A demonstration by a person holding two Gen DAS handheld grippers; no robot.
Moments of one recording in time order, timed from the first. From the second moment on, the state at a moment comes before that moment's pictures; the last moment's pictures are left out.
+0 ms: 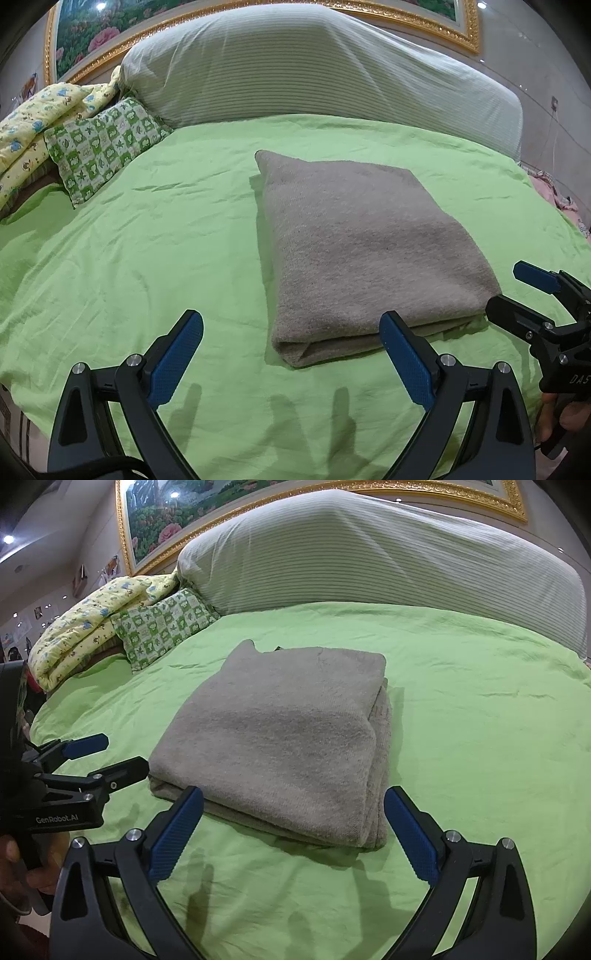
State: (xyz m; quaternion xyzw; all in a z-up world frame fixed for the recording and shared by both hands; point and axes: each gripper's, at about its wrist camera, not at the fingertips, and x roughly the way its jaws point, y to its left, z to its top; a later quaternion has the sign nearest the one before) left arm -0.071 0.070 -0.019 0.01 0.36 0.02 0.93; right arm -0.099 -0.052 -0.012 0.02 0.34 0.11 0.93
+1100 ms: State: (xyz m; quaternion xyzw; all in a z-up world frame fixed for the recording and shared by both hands) left arm -0.073 0.064 -0.015 0.01 0.36 0.03 0.93; right arm -0.099 -0.057 -0.004 0.03 0.33 0.11 0.94
